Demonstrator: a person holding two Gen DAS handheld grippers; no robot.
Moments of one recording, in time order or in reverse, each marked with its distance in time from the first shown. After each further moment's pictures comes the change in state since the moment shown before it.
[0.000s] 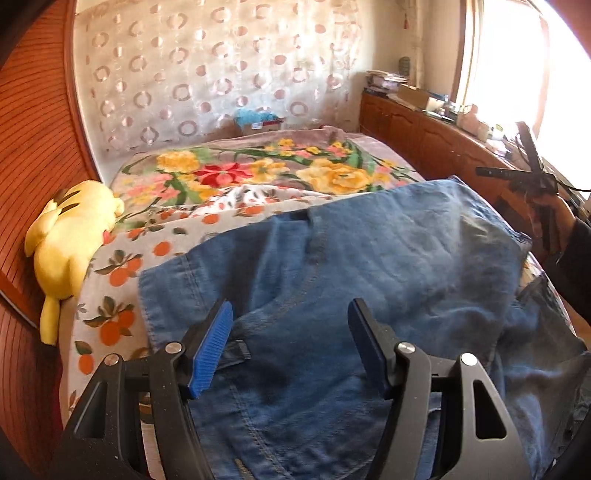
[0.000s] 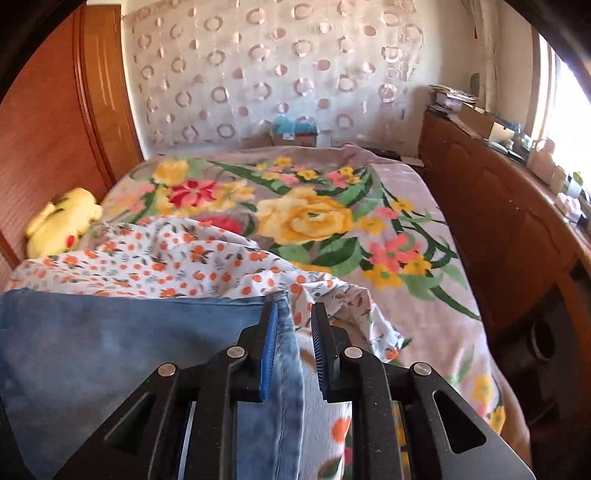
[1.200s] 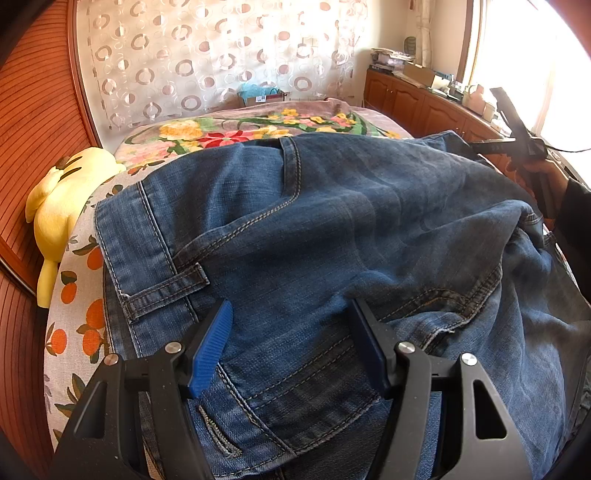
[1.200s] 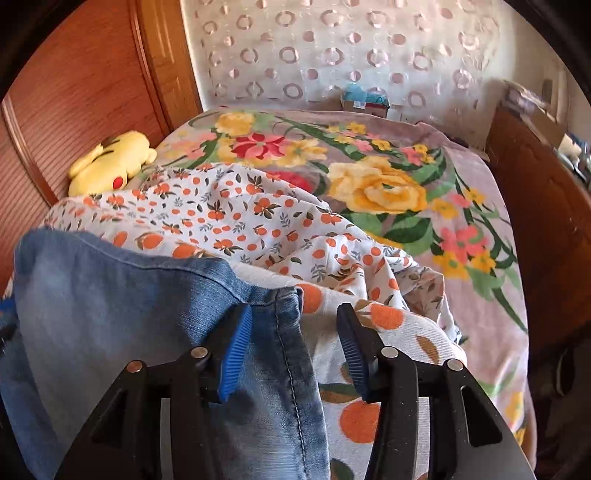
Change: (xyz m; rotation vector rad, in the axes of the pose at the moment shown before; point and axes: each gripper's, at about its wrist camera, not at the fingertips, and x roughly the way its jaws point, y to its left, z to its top) left arm 0.015 0.005 -0.053 -0.019 0.090 0.027; right arm 0.046 0.055 0.006 -0.176 0.154 0.168
